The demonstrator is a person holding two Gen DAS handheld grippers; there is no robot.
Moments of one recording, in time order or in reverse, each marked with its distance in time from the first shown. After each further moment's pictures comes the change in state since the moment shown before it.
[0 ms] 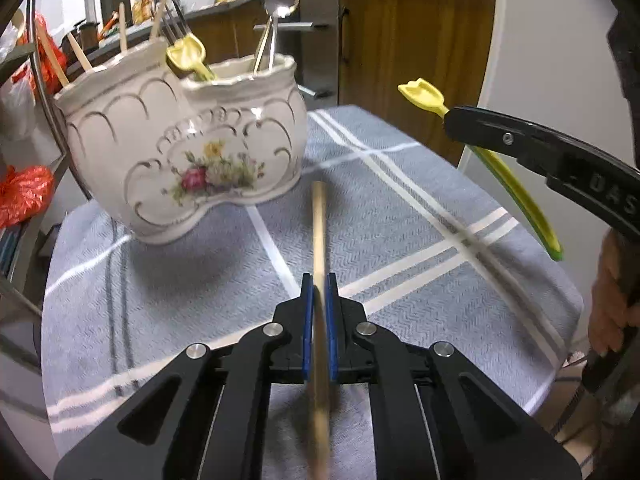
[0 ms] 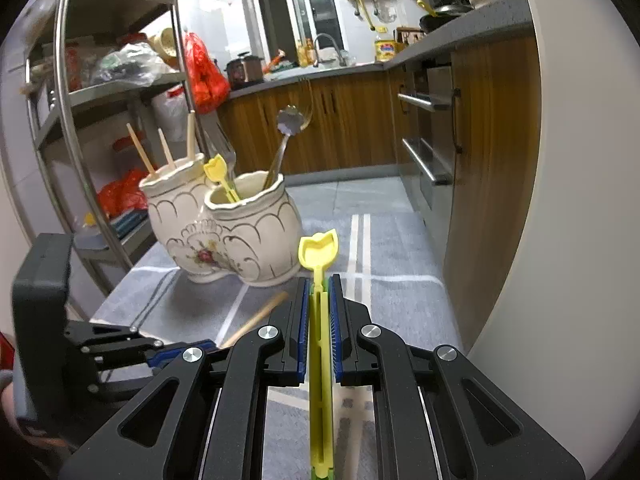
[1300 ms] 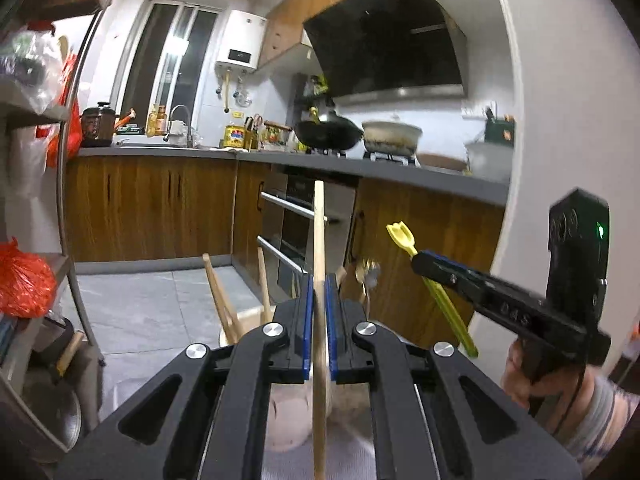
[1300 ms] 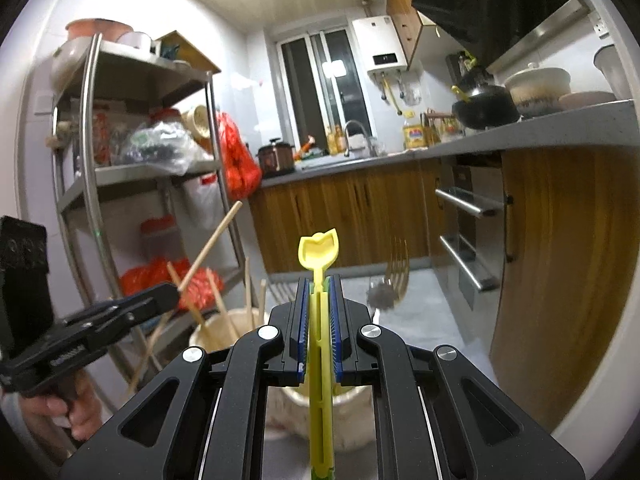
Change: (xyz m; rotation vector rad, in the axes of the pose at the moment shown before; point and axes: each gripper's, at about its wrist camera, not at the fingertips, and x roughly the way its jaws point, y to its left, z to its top) left arm -0.088 0.137 0.080 -0.104 -0.610 -0.160; right arm 0.032 0.057 0.096 -0.001 -0.335 0.104
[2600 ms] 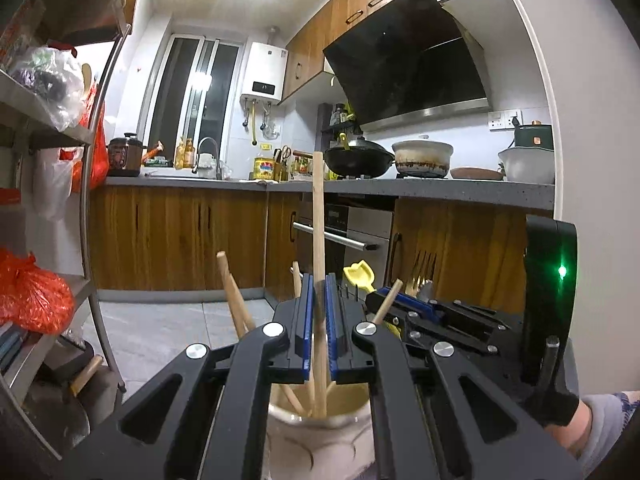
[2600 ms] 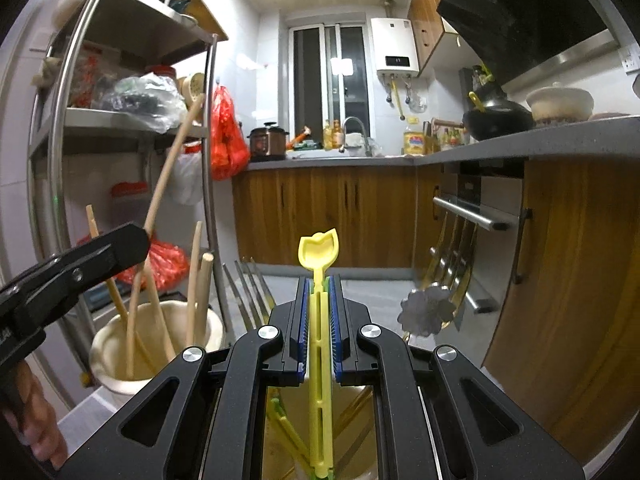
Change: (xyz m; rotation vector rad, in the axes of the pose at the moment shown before) left arm 0.032 0.002 -0.023 0.051 -0.119 0.131; right arm 0.080 0.017 -0.032 -0.161 0.027 -0.088
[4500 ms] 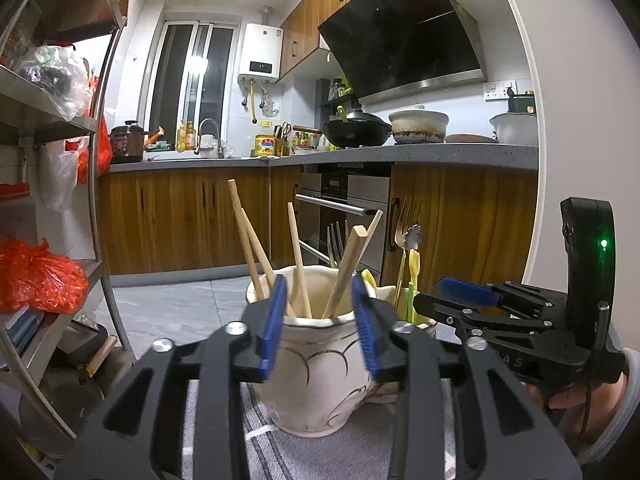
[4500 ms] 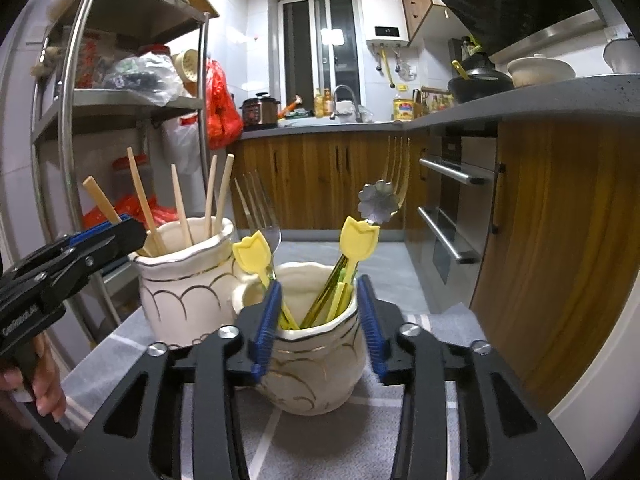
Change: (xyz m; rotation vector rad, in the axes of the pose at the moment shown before) left arm -0.033 -0.012 -0.026 0.042 0.085 0.027; right arm -0.059 -0.013 -0.033 0.031 0.111 -0.024
